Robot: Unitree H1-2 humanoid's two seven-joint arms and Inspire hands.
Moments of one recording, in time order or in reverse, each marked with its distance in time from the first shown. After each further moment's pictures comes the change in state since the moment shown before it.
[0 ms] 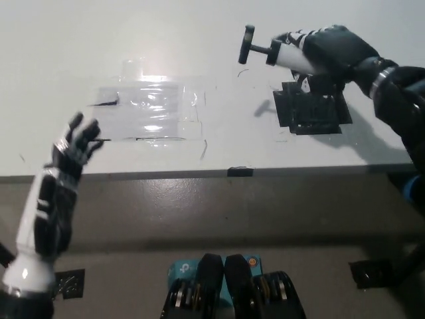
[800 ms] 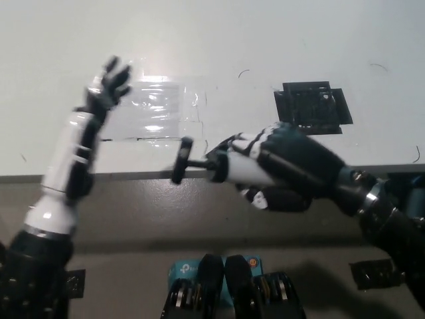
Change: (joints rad) left_arm -0.261 0.009 0.018 0.046 0.100 0.053 0.012; right_arm 0.432 0.021 -0.057 -0.848 0.253 0.068 0.211
